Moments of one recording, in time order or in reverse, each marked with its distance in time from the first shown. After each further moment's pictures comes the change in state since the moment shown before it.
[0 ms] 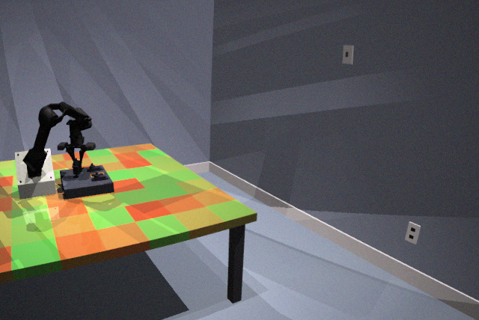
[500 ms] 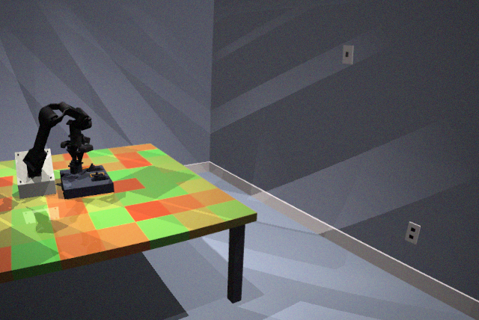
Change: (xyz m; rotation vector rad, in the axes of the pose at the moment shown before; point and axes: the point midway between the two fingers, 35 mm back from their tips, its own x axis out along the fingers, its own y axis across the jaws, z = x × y) arm 0.000 0.000 0.000 0.516 0.000 0.000
